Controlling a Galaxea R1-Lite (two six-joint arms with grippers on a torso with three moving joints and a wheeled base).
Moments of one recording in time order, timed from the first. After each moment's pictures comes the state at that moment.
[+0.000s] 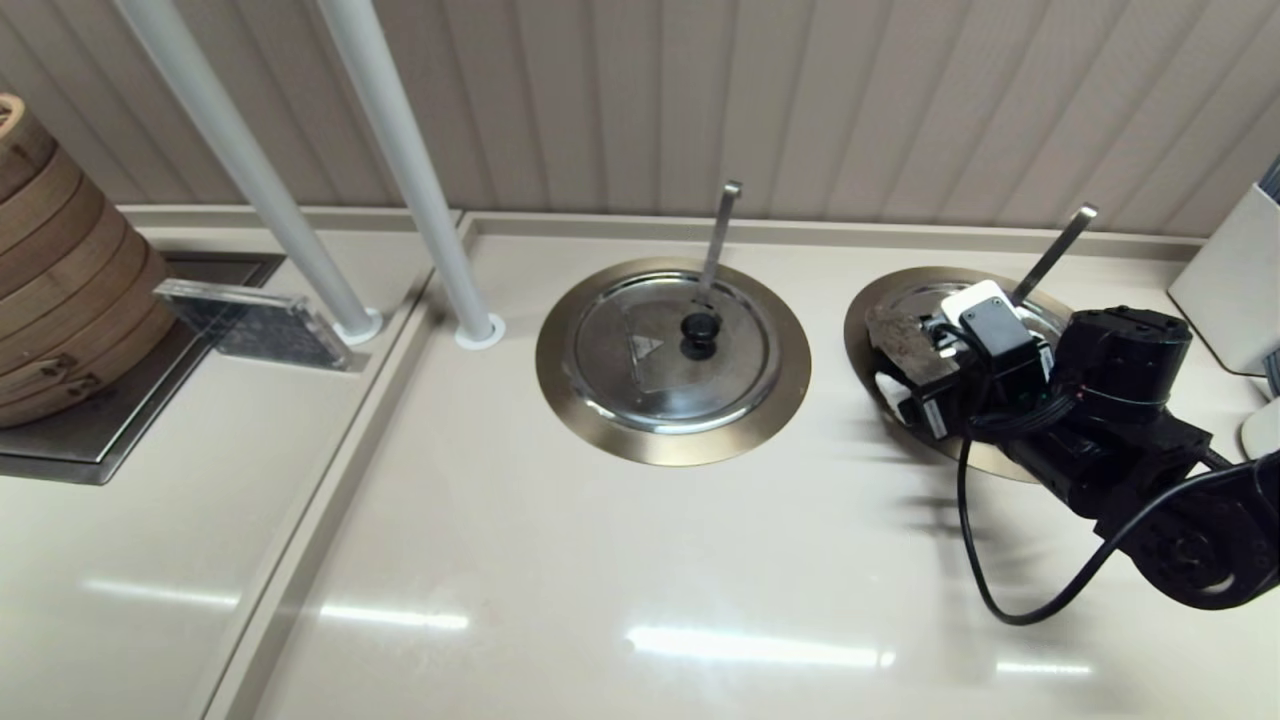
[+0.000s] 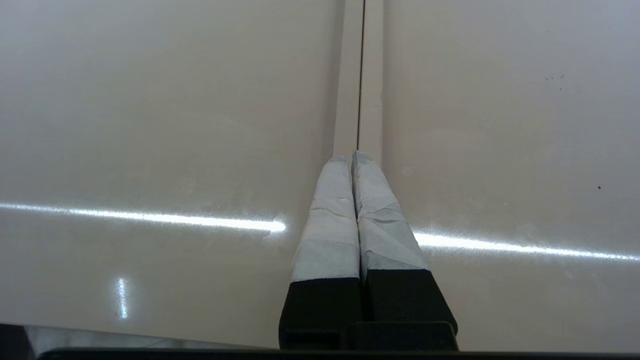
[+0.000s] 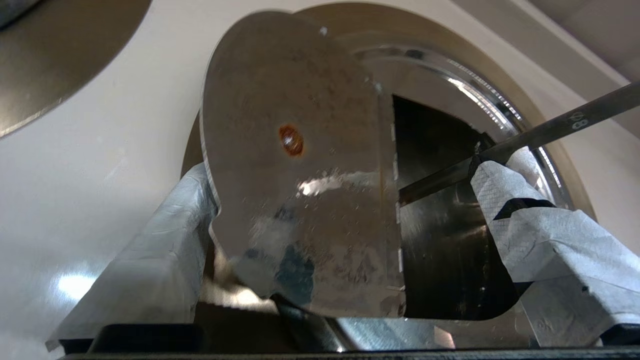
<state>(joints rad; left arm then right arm) 0.00 0.00 -0.03 0.07 0.00 0.01 0.23 1.82 -0.71 -1.04 -0.23 -0.49</state>
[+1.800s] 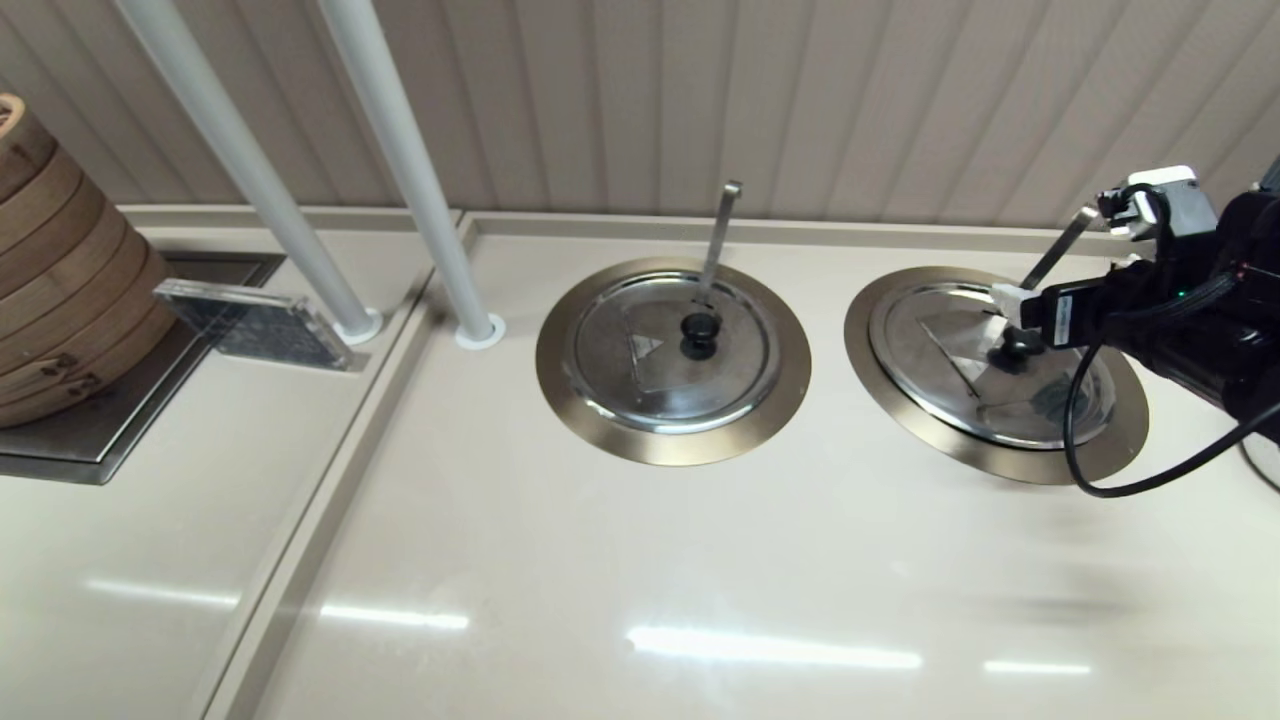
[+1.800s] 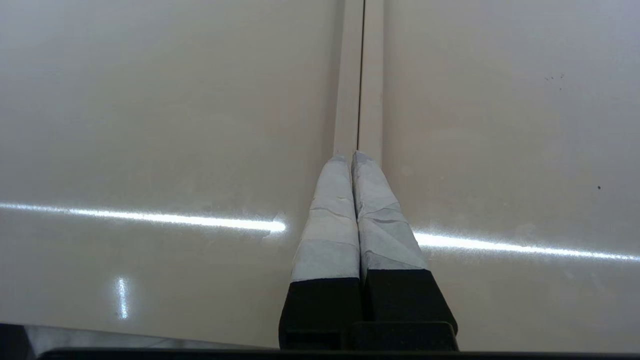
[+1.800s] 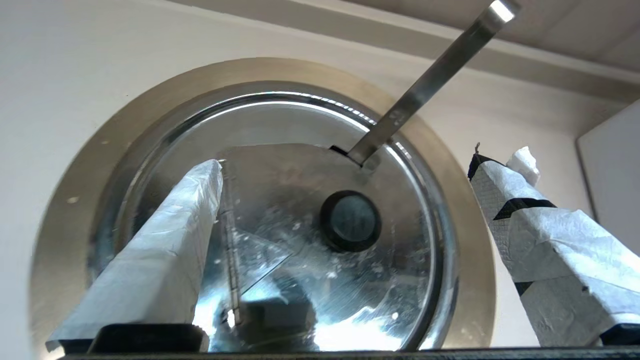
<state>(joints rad) 0.00 0.00 -0.03 0.07 0.00 0.01 -0.02 1.66 -0.94 -0.65 -0.12 -0.22</state>
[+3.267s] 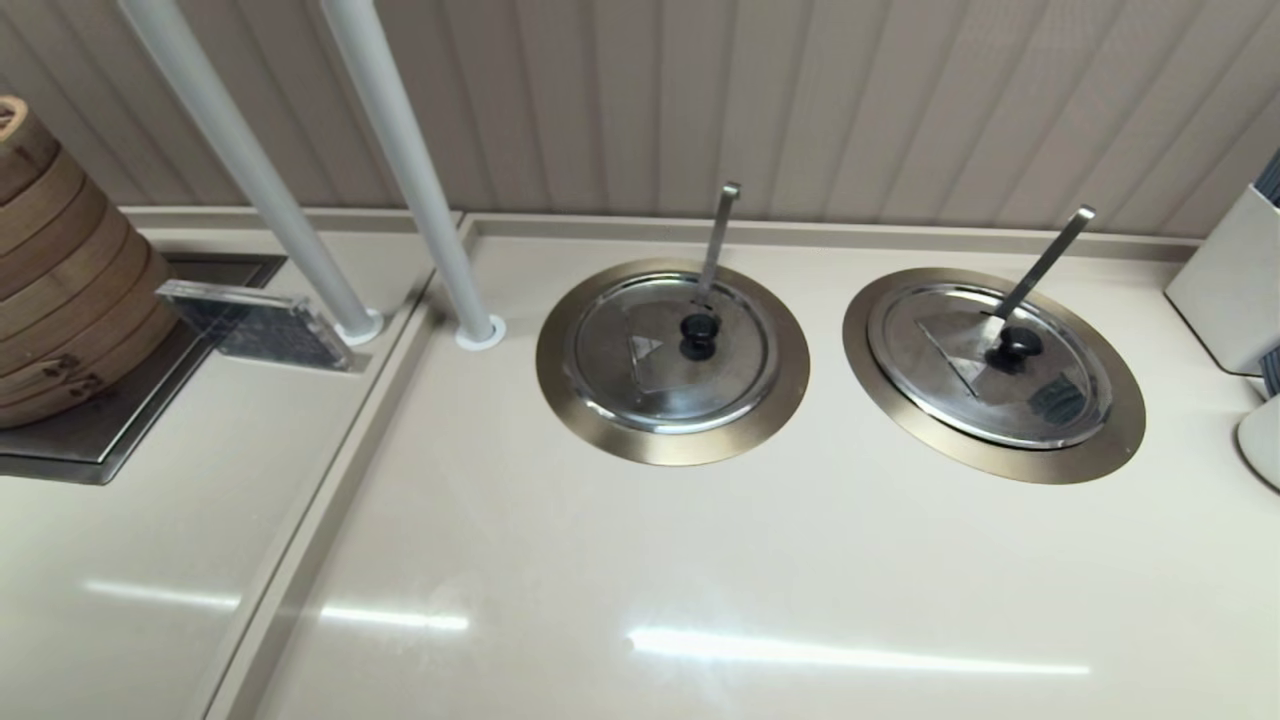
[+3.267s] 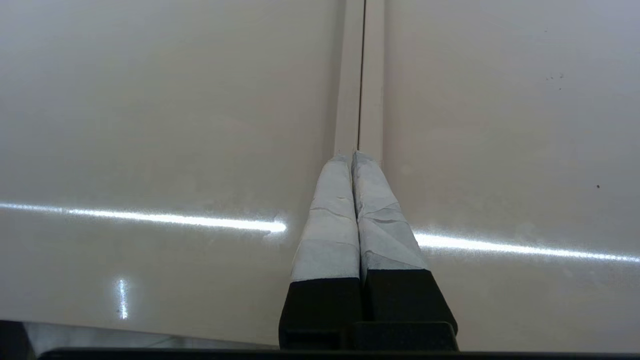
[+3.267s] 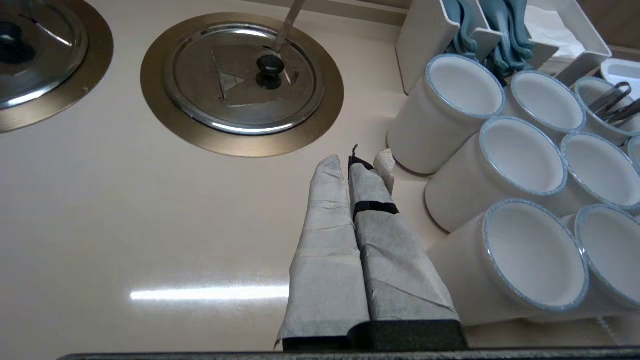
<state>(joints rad) 0.00 0.00 -0.03 0.07 0.00 0.01 -0.04 0.36 -0.77 0.39 -0.18 -0.18</state>
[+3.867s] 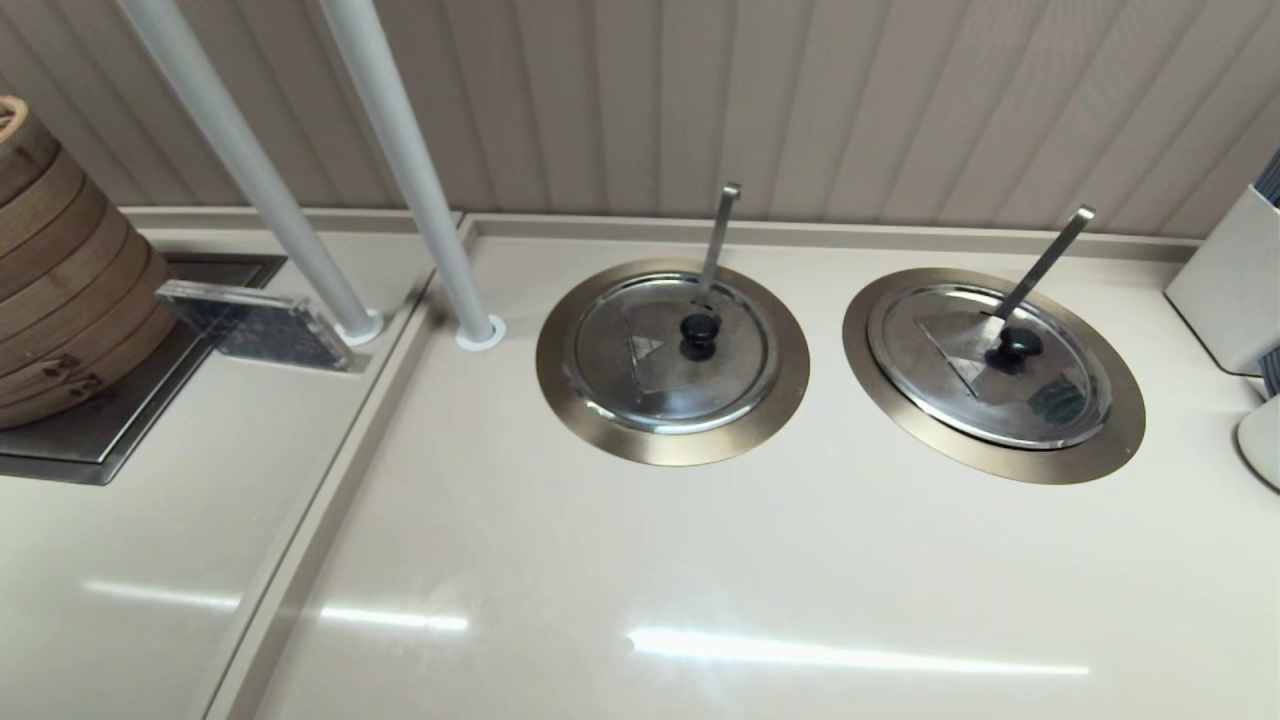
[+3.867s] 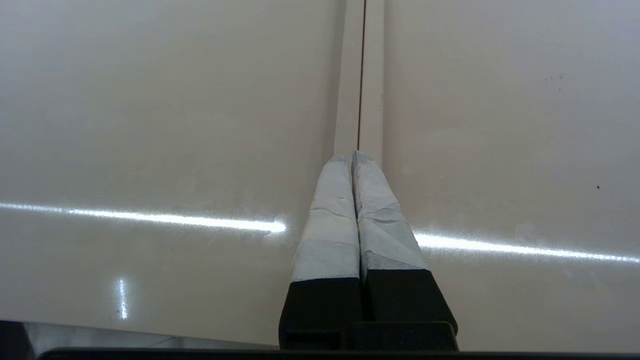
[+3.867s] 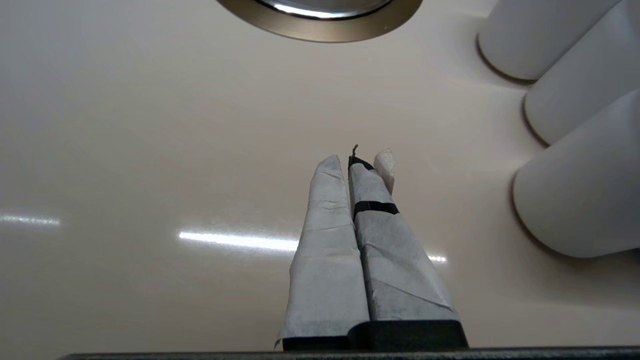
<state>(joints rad) 0.00 0.00 -0.03 0.07 0.00 0.01 -0.01 0.01 -0.39 0.45 -0.06 -0.14</state>
